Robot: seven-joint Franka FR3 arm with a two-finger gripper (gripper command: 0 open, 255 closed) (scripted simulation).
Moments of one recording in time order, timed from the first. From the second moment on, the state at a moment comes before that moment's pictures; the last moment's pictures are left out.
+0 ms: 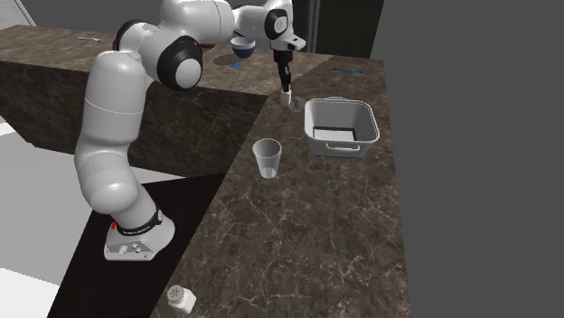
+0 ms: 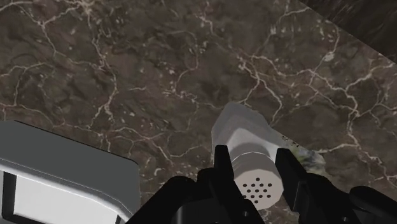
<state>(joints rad) 0.48 0.54 0.30 -1.32 -0.24 1.85 0.77</state>
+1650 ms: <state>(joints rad) 0.48 0.56 0.29 -1.42 -0.25 1.97 0.79</state>
